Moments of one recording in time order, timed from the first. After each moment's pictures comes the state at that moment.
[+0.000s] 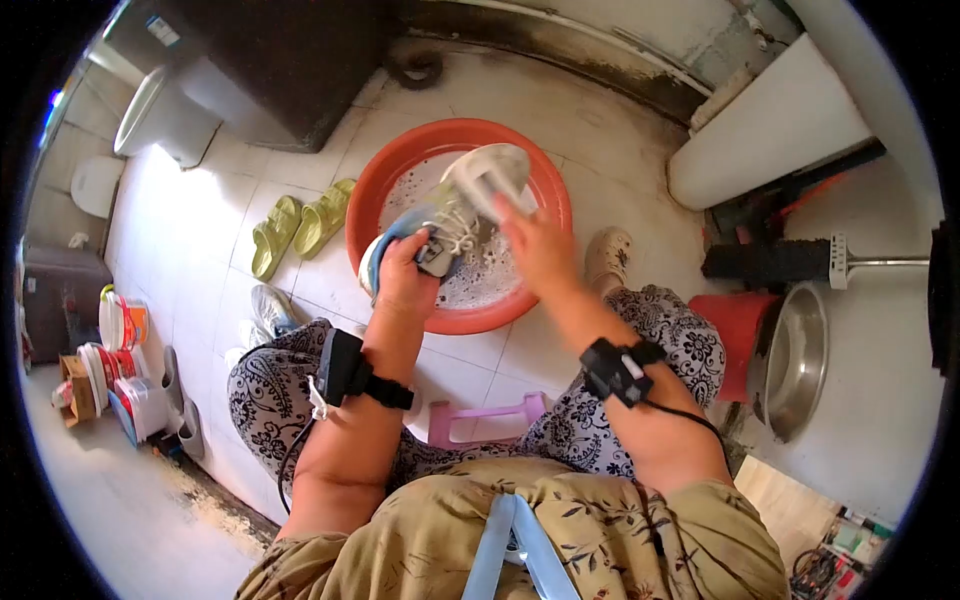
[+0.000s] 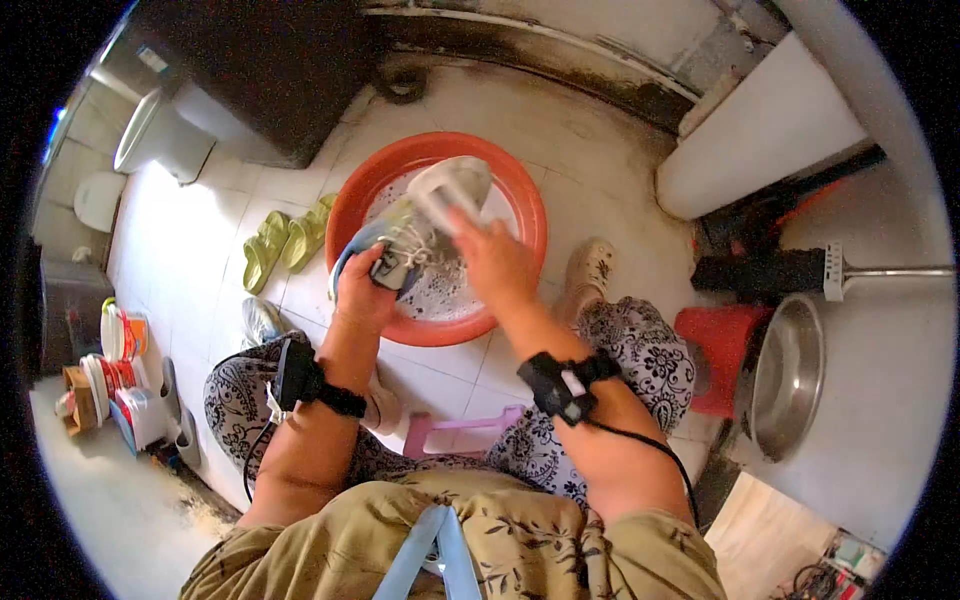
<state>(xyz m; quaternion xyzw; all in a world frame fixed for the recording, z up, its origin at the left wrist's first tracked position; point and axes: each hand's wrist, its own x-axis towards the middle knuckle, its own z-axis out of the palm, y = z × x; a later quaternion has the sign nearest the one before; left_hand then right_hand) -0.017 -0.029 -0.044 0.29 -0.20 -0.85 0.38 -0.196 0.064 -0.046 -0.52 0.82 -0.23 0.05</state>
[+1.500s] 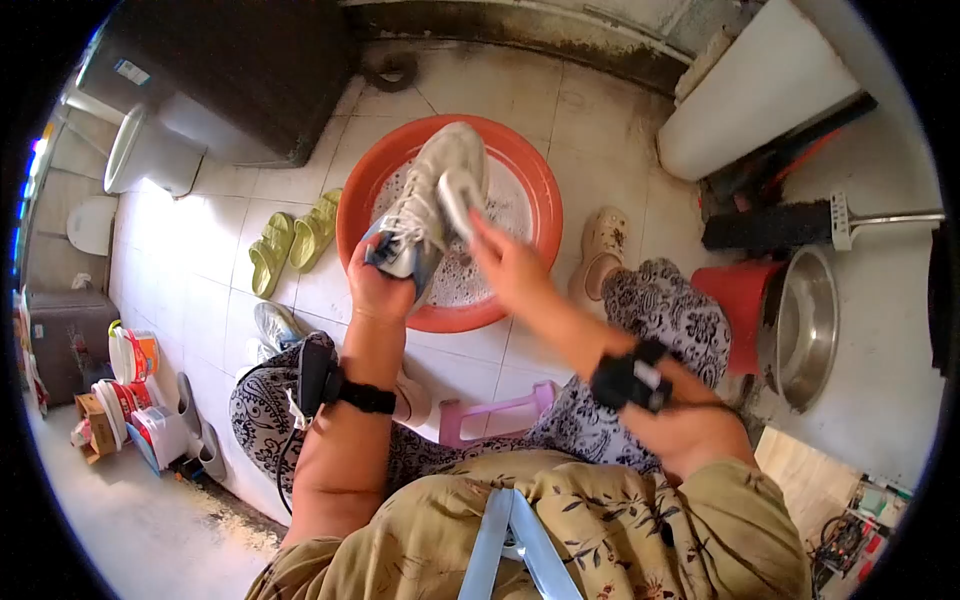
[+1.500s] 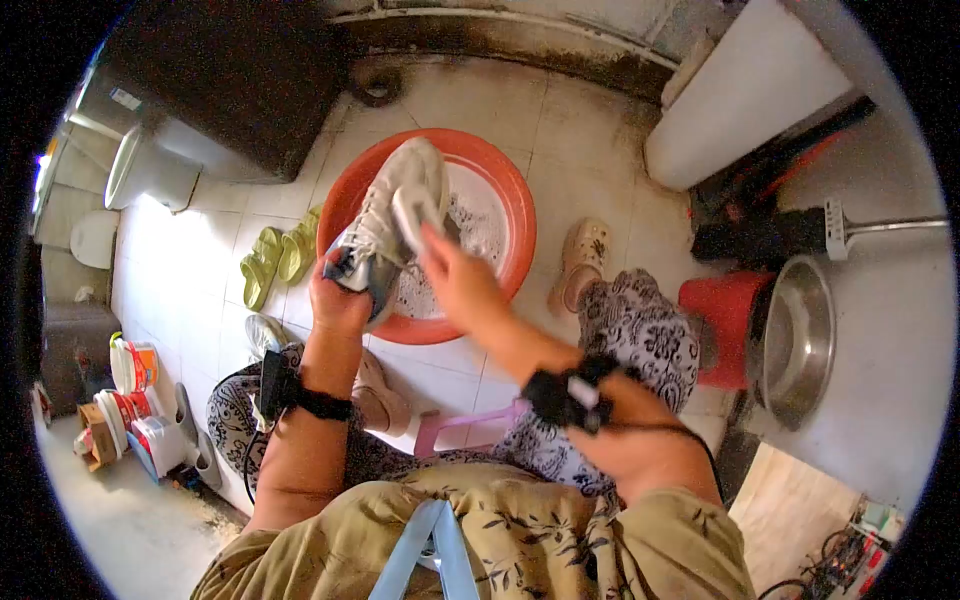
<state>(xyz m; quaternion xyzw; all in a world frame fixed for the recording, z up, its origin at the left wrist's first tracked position) -0.009 -0.038 -0.034 0.30 -0.05 -0.89 0.36 -0.160 0.071 -0.017 -0.37 0.75 -0.44 0.32</state>
